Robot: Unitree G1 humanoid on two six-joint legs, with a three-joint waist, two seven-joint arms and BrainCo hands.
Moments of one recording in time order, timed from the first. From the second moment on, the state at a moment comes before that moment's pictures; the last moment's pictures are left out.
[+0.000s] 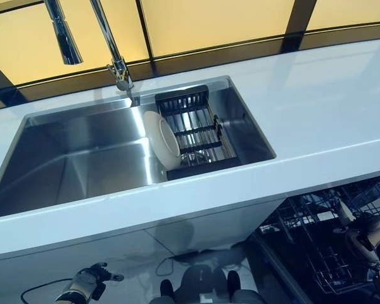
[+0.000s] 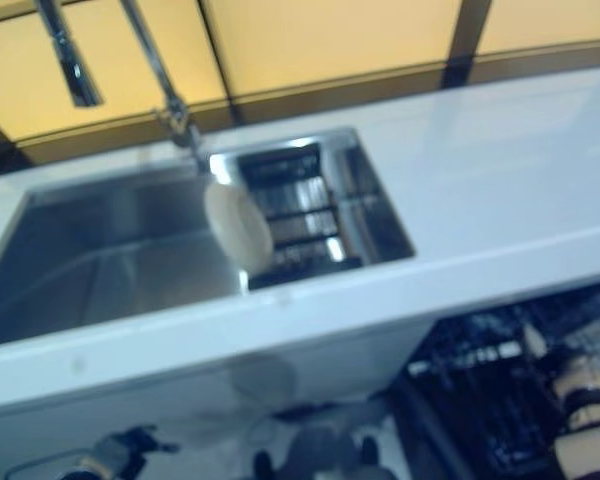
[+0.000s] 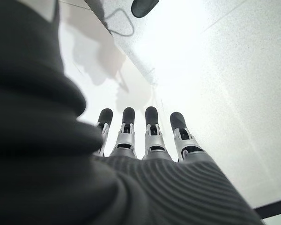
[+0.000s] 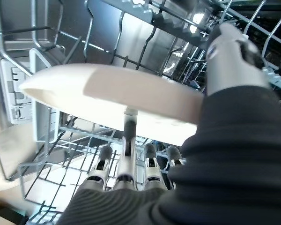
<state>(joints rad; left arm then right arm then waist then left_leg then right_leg) -0.13 0.47 -0.30 1.12 0.07 0.16 -0.06 -0.43 -0.87 0.25 1.15 -0.22 0.24 0.20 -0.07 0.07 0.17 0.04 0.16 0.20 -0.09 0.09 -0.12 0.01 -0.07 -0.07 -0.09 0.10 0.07</state>
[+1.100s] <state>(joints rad) -0.08 0.48 -0.28 1.21 0.06 0.12 -0.04 -0.70 -1.55 0.10 1.05 -0.17 0.24 0.09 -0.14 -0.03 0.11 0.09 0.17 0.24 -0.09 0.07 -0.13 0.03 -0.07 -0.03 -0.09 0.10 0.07</state>
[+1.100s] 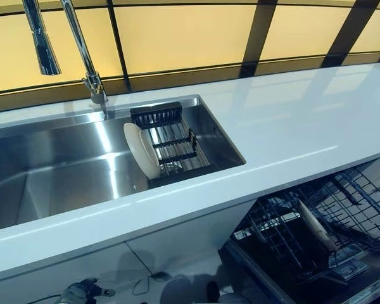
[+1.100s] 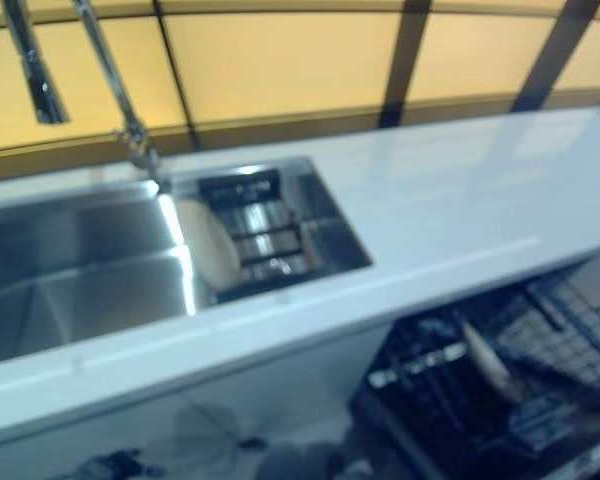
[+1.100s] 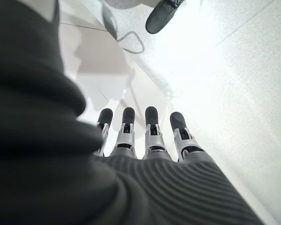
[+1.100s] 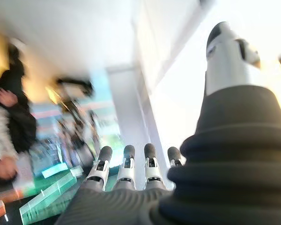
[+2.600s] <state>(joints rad) -0.01 0.46 -0.25 1.14 -0.05 0.19 0.03 -1.55 -1.20 1.07 0.47 -0.58 -0.26 -0.14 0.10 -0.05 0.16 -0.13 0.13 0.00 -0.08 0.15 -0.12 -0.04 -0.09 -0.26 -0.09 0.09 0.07</state>
